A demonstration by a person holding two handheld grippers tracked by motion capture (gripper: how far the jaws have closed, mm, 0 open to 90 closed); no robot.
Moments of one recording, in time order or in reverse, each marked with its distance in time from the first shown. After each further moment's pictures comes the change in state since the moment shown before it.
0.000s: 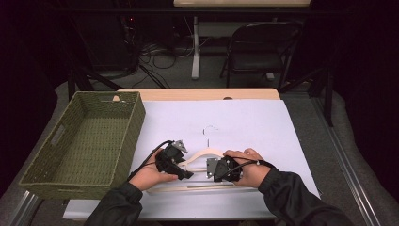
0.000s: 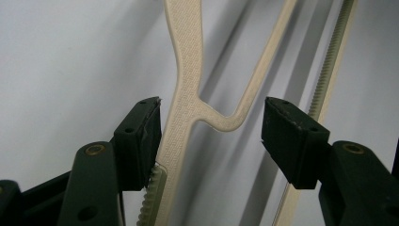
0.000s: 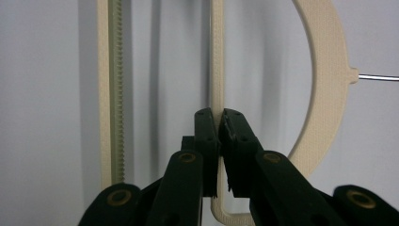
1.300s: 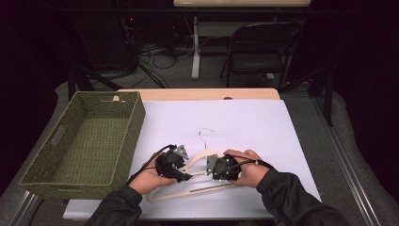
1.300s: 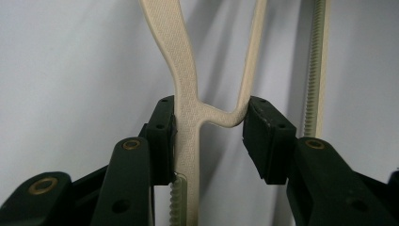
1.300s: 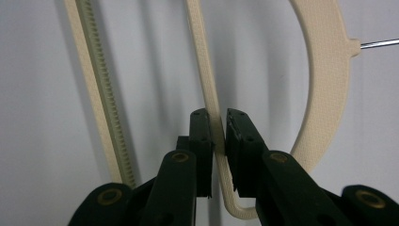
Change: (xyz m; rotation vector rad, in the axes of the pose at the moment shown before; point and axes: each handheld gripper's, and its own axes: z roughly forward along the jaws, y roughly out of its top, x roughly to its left) left arm -0.010 -0.006 0.002 0.017 0.018 0.097; right arm -0.004 -0.003 0.011 0.007 0.036 0.084
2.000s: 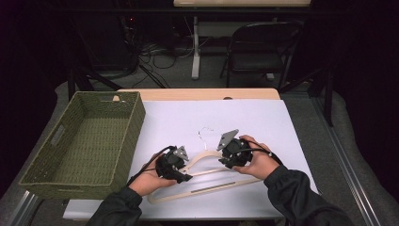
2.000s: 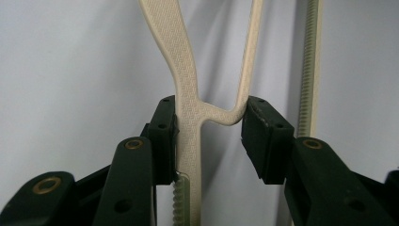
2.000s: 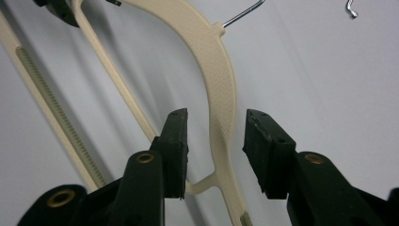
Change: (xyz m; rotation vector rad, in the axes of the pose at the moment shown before) left arm -0.004 -0.001 0.000 -0.003 0.012 0.016; right arm -0.040 -0.023 -0.024 -0.127 -0.002 0.374
